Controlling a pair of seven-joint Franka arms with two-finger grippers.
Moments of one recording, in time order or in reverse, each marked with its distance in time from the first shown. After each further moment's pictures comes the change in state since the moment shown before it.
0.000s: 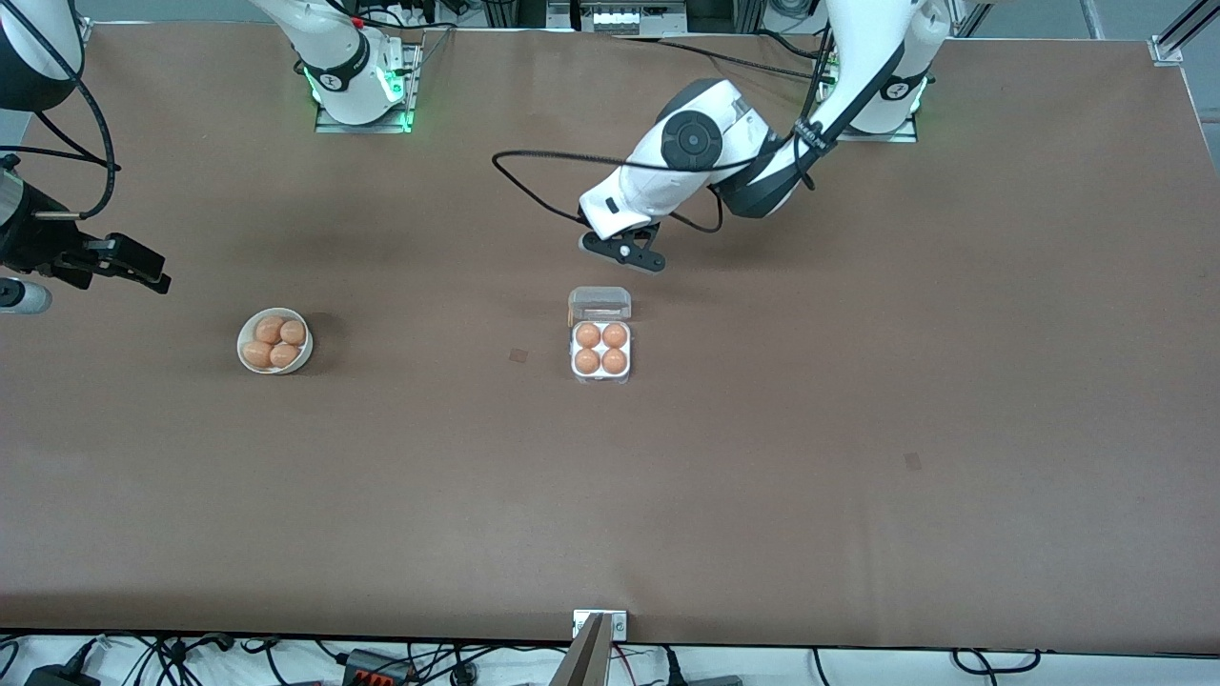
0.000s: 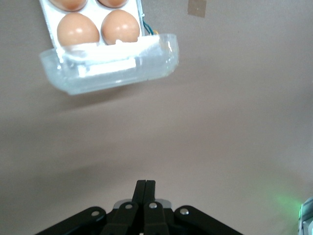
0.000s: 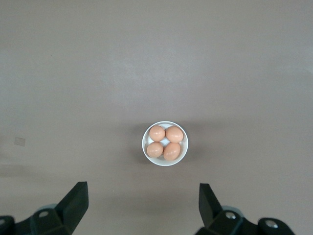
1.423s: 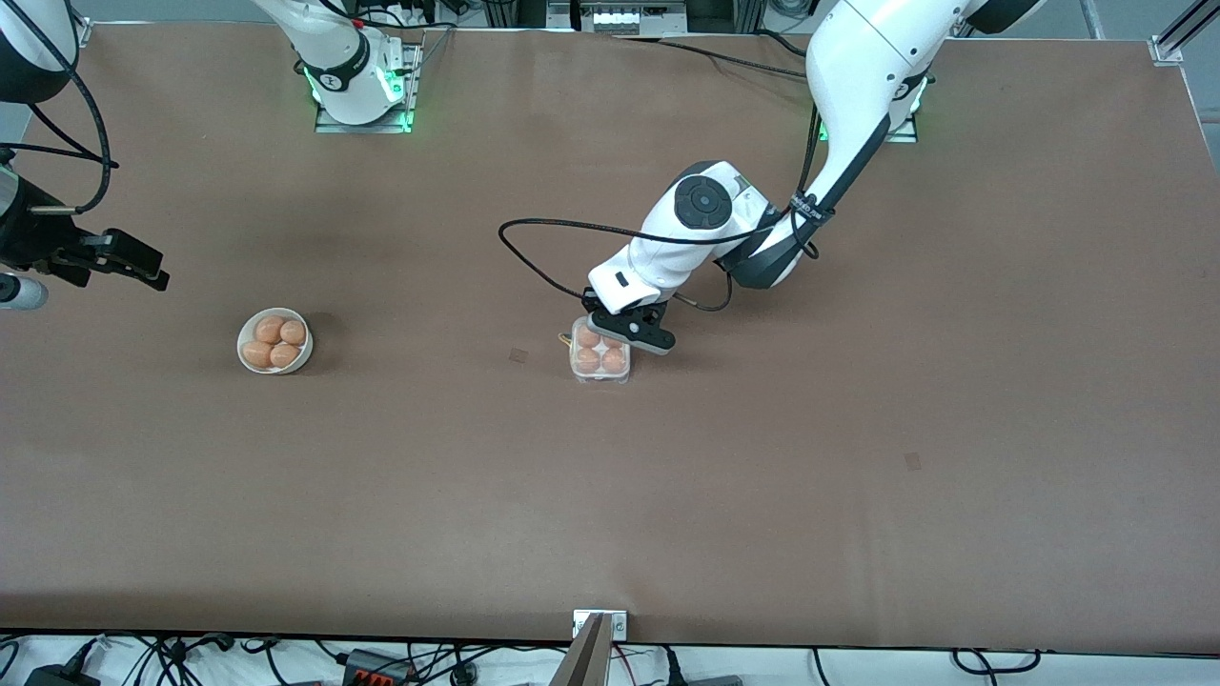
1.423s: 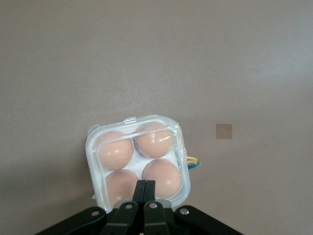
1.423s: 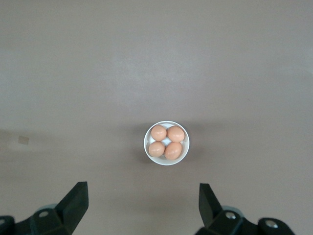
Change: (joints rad) left arm -0.122 0.166 0.228 0.187 0.213 0.207 0.002; right arm -0.094 -0.007 0.097 0.007 0.000 -0.011 0.000
